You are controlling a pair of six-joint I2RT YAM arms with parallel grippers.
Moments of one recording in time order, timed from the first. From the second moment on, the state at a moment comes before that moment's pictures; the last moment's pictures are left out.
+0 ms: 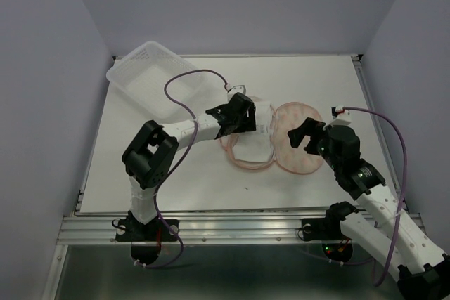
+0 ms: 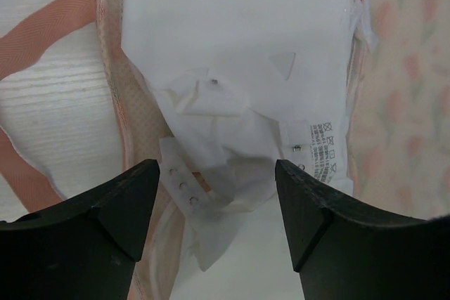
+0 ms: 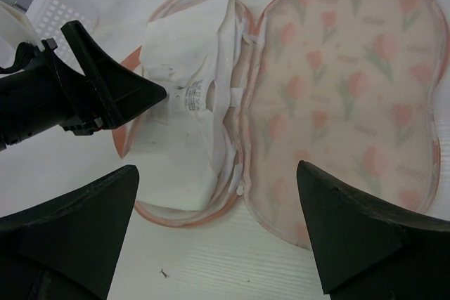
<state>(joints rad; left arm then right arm) -0.78 1.89 1.29 -0.20 -0.22 -0.68 0.42 0.66 0.61 -0.32 0.17 0.57</state>
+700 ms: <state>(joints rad) -0.78 1.97 1.34 -0.19 -0.20 -0.68 0.42 0.68 0.59 -0.32 0.15 0.57</state>
